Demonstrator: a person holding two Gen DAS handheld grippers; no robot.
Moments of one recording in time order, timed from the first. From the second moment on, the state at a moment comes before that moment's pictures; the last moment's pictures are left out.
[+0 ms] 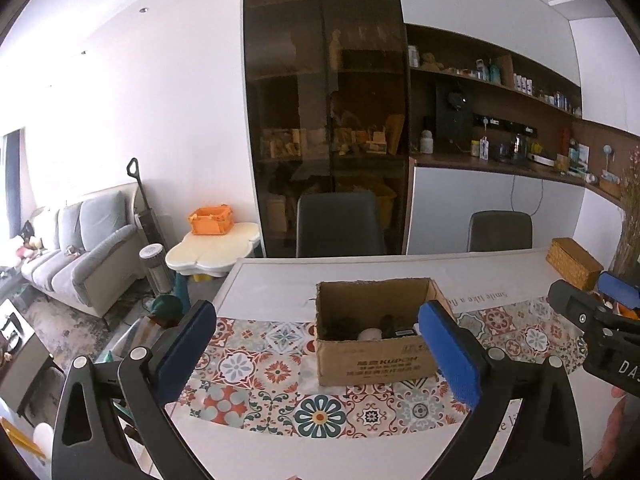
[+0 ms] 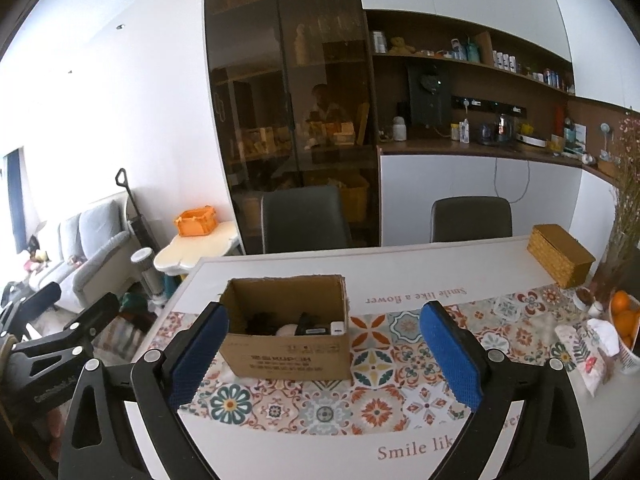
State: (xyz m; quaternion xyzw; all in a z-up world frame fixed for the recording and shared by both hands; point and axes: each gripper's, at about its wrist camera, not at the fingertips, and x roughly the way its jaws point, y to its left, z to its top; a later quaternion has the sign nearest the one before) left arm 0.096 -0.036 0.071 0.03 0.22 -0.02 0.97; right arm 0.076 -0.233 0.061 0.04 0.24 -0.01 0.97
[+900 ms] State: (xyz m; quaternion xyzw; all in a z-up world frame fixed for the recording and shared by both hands) left arm 0.089 -0.035 0.075 0.03 0.22 -0.02 0.98; right arm 0.068 -0.228 0.067 0.04 0.24 -0.01 0.97
